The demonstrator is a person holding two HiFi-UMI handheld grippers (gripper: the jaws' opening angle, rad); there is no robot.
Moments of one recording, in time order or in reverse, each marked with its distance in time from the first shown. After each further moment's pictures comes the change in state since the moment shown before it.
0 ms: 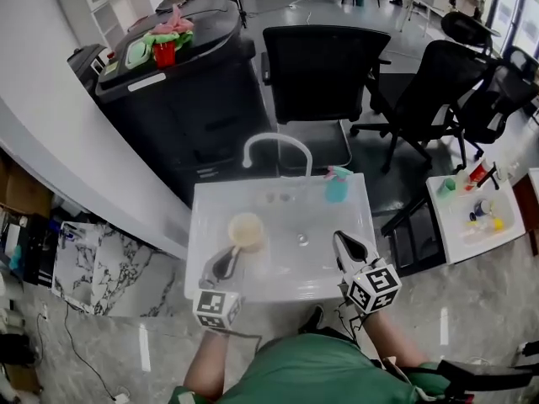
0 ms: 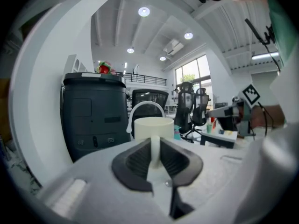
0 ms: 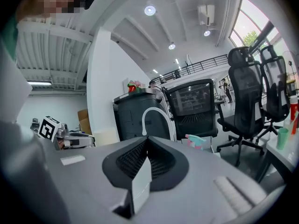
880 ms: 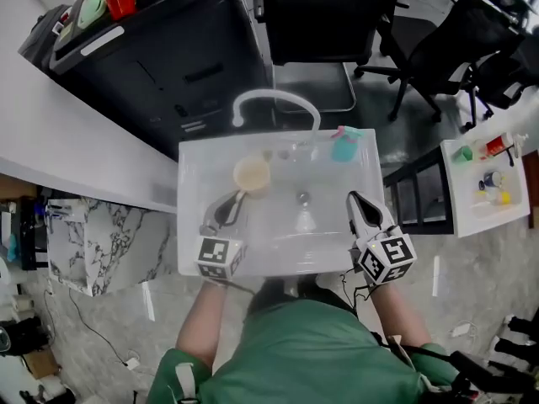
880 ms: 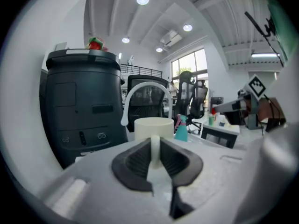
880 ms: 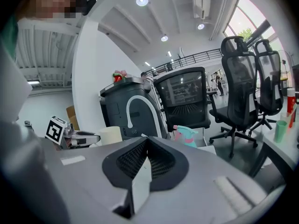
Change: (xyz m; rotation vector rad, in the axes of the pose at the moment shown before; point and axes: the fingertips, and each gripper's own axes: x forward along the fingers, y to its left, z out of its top) left arm 0.126 0.045 -0.037 0.020 0.096 -0.074; right arm 0.067 -0.070 -0.026 0.051 0.083 -0.087
